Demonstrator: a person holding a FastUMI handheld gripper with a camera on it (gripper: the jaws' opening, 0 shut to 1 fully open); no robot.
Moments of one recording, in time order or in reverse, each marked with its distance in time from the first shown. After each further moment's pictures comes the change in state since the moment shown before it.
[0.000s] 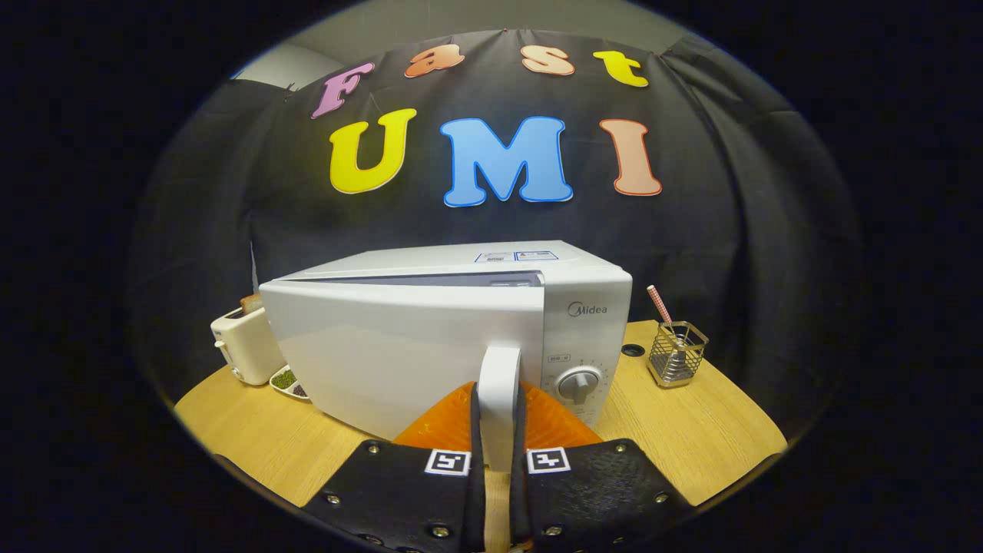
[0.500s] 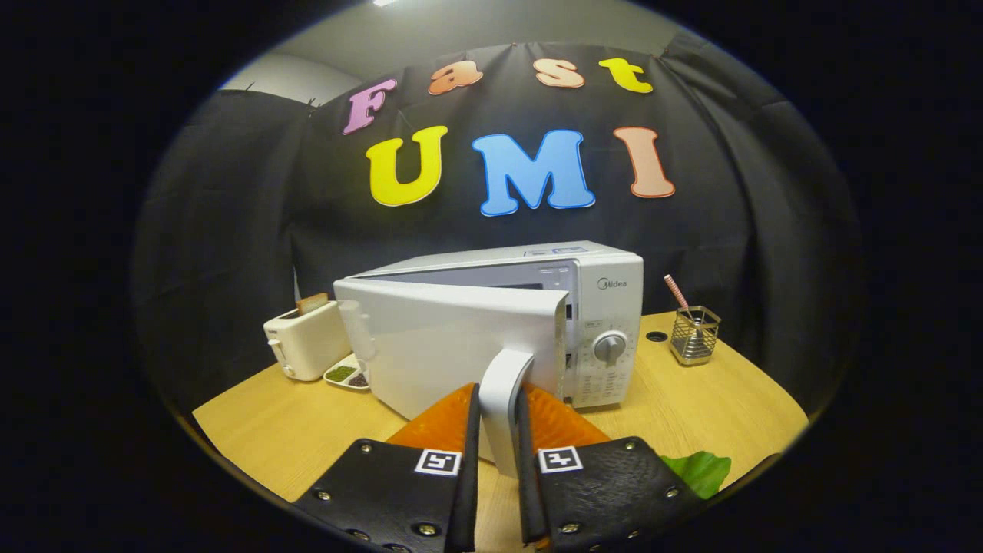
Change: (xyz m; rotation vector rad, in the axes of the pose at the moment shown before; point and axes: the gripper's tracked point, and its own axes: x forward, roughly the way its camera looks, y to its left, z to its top) arm -0.068 0.047 -0.019 0.045 -0.036 0.145
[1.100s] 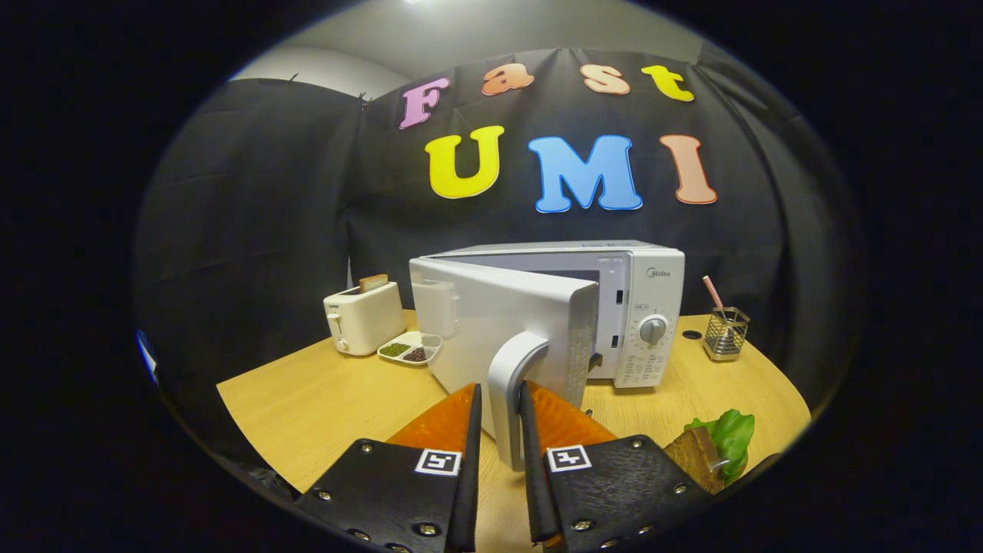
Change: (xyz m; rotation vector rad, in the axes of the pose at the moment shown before) arm -0.049 0.050 -0.026 -0.079 0.011 0.154
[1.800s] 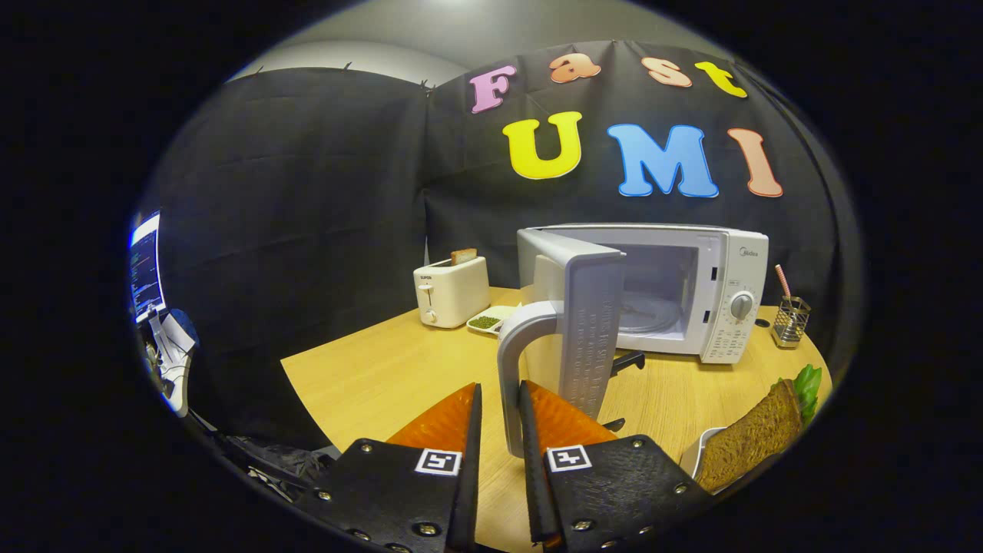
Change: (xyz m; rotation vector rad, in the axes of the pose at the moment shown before) arm -0.028 0.106 -0.036 -0.048 0.069 0.244
